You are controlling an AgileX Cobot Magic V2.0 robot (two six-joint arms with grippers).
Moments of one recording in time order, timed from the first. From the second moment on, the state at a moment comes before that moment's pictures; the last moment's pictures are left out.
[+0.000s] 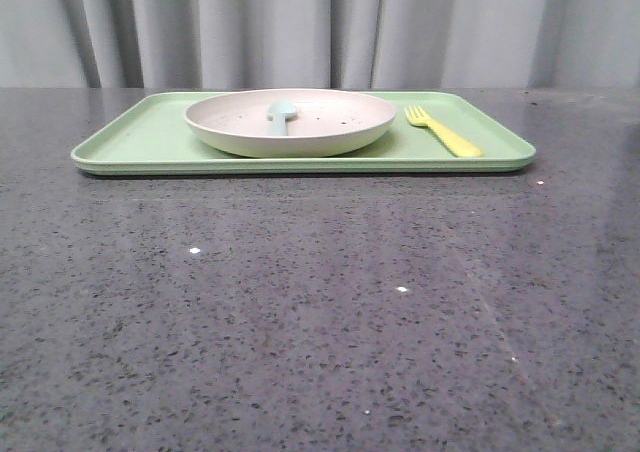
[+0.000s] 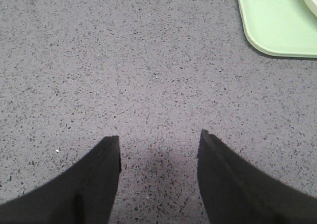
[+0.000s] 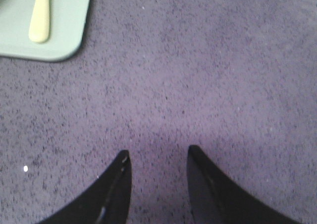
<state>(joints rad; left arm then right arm) 0.08 0.67 -0.68 -0.13 0.82 0.01 0.38 0.79 -0.85 -0.37 0.93 0.39</state>
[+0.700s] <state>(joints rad) 0.08 0.67 -0.68 -0.13 0.82 0.01 0.38 0.51 -0.65 -0.37 0.93 0.41</state>
